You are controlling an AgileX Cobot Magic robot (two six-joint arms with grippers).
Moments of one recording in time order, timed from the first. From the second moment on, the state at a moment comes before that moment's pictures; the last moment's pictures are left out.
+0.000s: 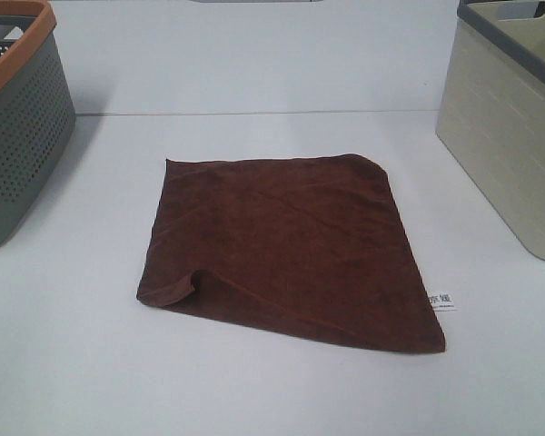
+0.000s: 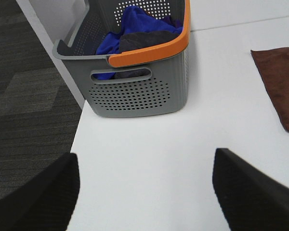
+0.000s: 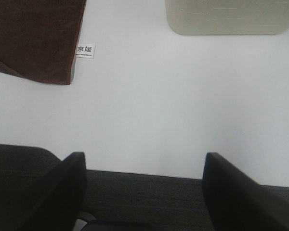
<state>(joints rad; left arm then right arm) 0.06 0.07 -0.77 0.09 1.20 0.12 -0.02 0.41 -0.65 0.04 1.09 -0.10</state>
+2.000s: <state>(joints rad) 0.06 -0.01 -0.51 -0.09 1.06 0.19 -0.02 0.00 -0.50 0.04 1.06 -0.10</state>
